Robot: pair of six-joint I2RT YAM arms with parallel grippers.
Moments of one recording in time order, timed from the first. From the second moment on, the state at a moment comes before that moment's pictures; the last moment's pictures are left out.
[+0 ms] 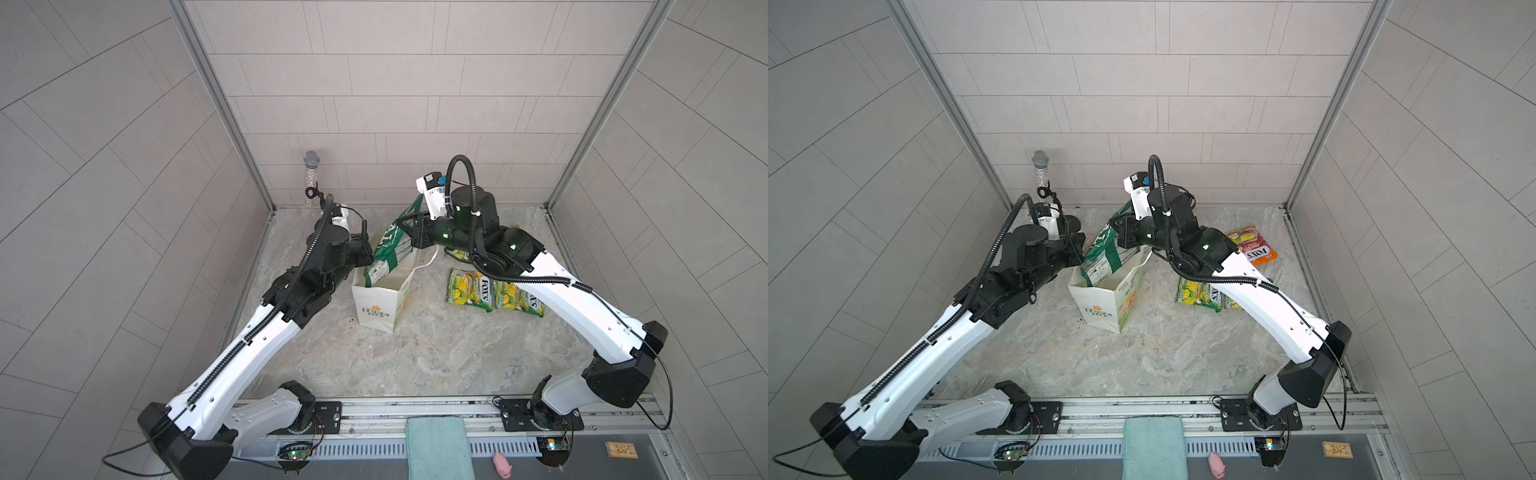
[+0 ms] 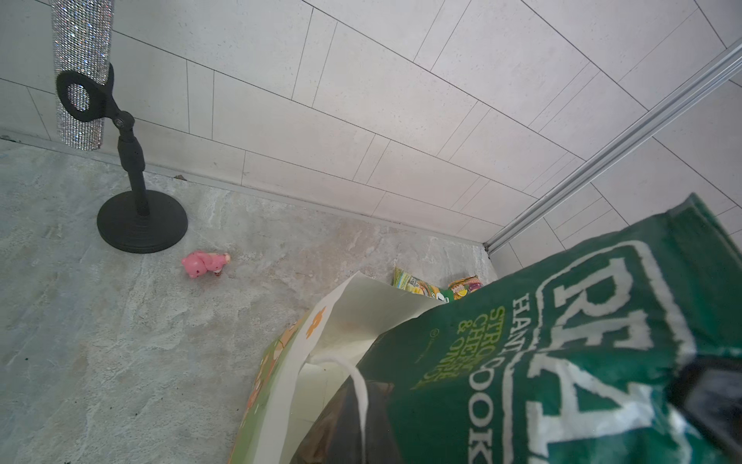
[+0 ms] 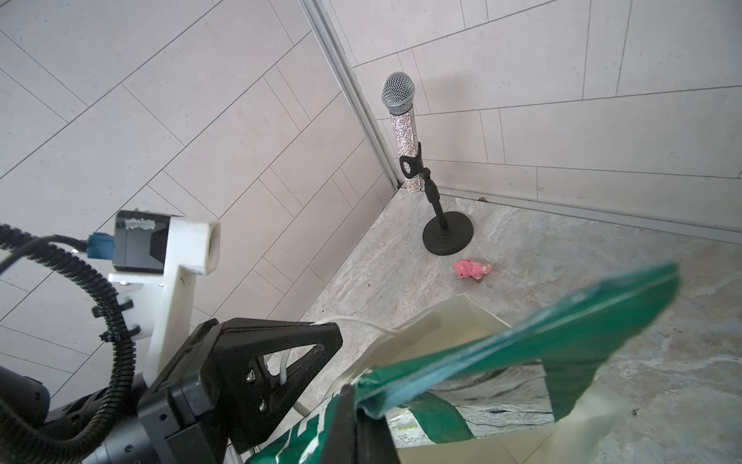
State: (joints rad) left arm -0.56 1.08 1.19 -0.48 -0.21 -0.57; right arm 0.73 1.51 1.72 -0.49 -0.15 0.48
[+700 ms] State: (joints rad) left arm -0.52 1.08 1.17 -0.51 -0.19 -0.56; right arm 0.69 1.48 1.94 -0.47 -0.09 0.48
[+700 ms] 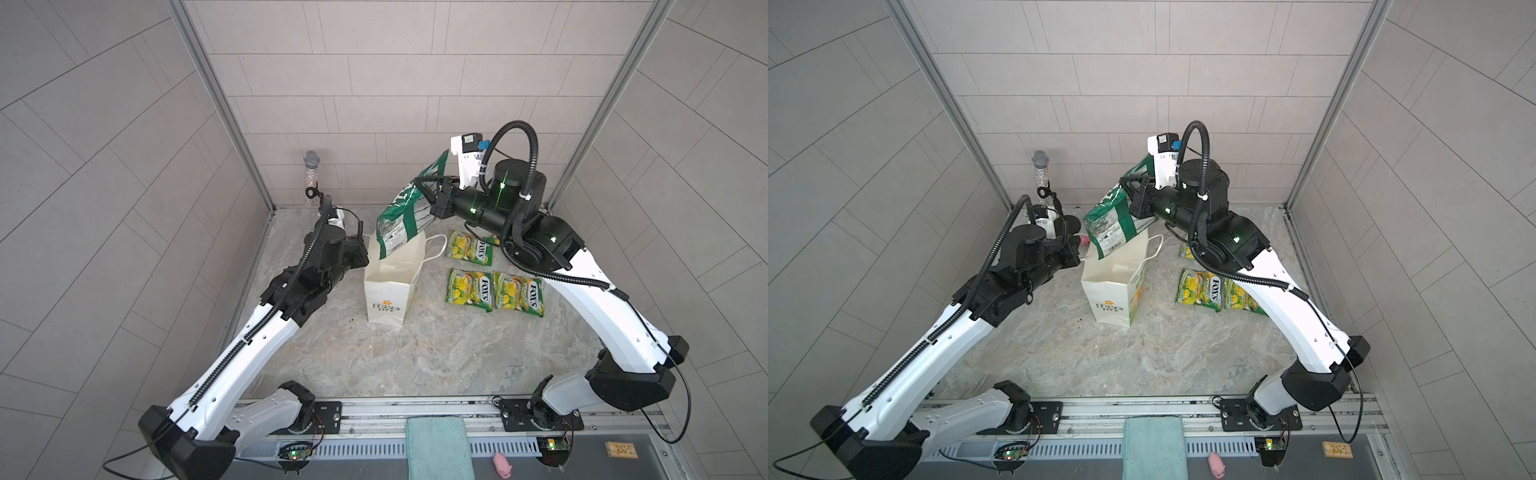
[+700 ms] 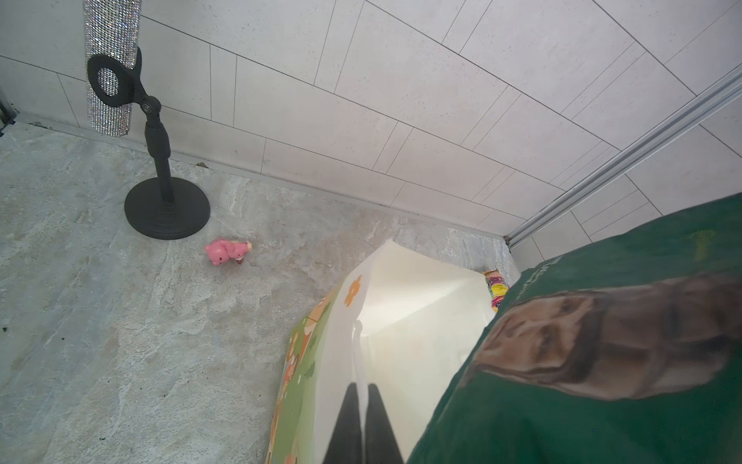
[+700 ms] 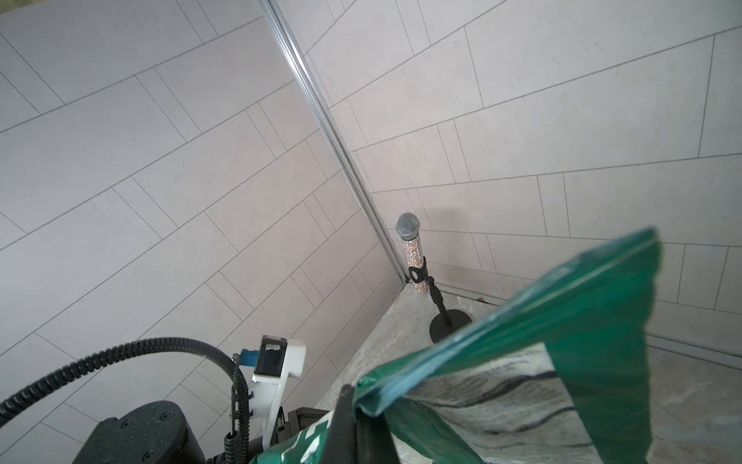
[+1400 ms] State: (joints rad) left arm -0.40 1.04 1.17 -0.55 -0.19 -0.52; right arm 0.37 1.44 1.95 -0.54 -0.09 0.53
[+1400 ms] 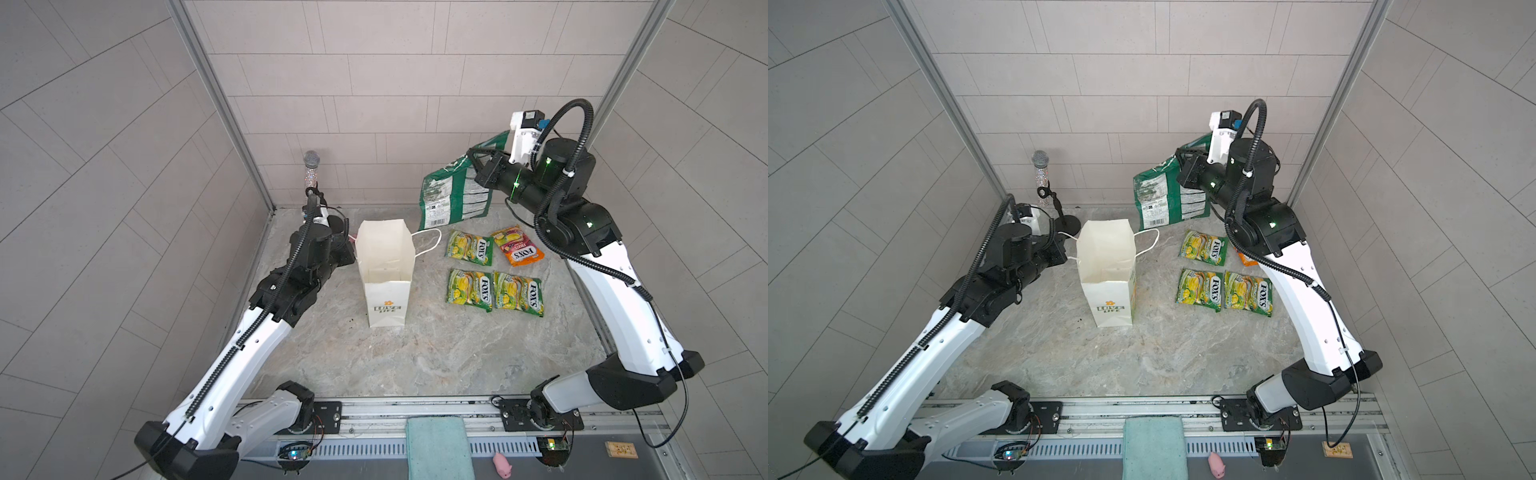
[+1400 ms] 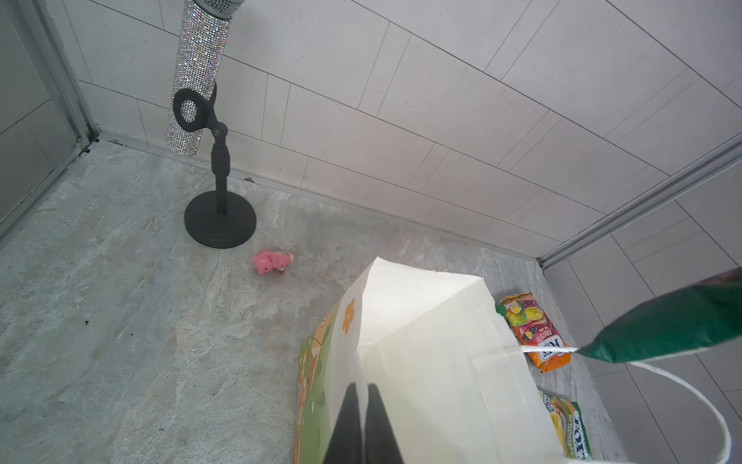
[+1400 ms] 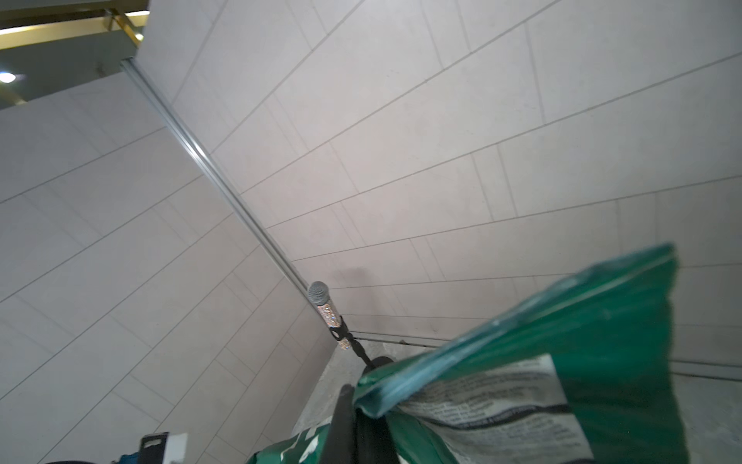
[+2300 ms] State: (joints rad) left arm -0.09 1.10 1.25 -0.58 0.04 -0.49; right arm 0.20 1.36 1.45 -0.56 -0.42 0.50
